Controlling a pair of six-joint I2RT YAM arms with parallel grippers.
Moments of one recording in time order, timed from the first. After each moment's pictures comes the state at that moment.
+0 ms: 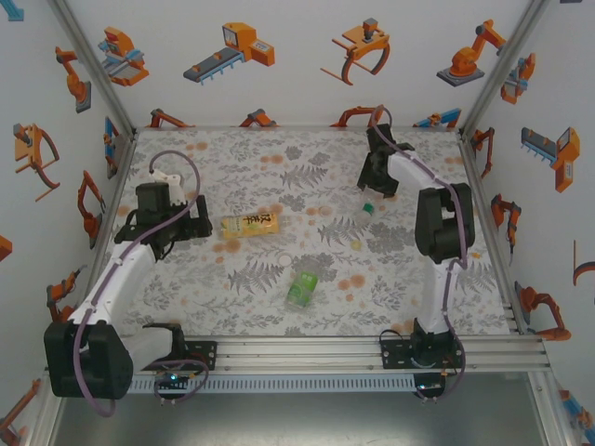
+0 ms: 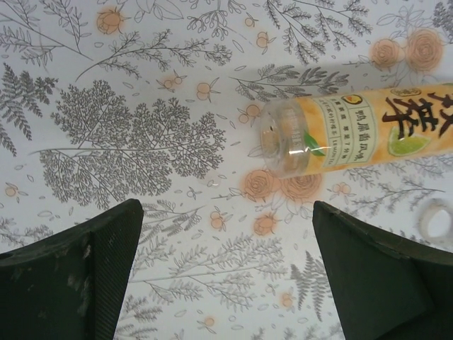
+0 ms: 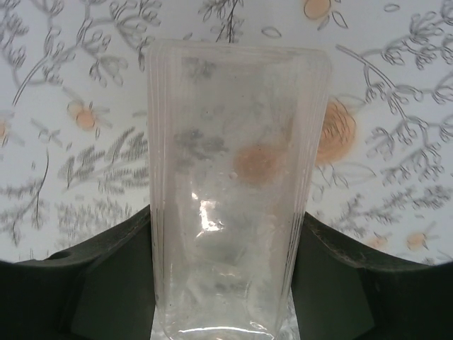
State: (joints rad) left arm -0.11 1.13 0.79 -0.43 0.05 -0.15; right arm 0.23 2.08 1.65 -0.69 0.19 0.51
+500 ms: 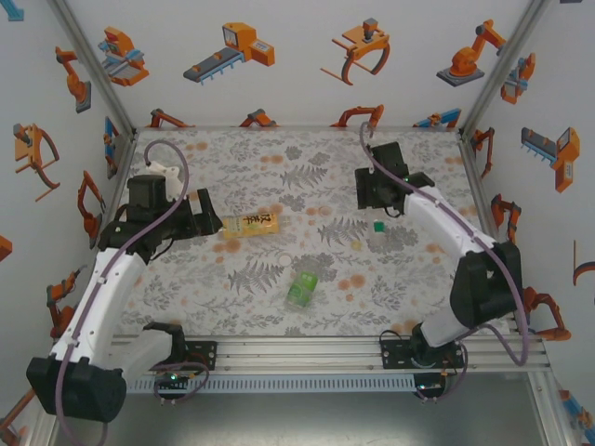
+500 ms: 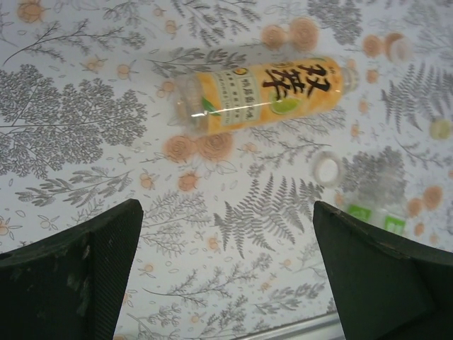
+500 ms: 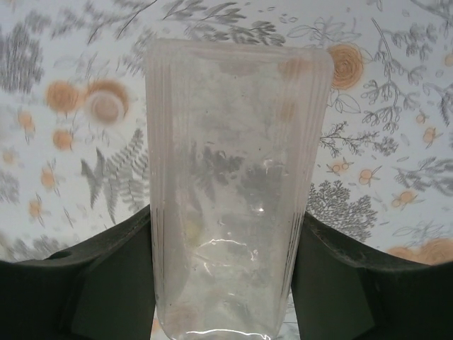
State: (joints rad) left arm -0.20 1.00 0.97 -0.71 0.16 -0.26; right arm 0.37 1.52 1.20 -0.55 0.11 0.11
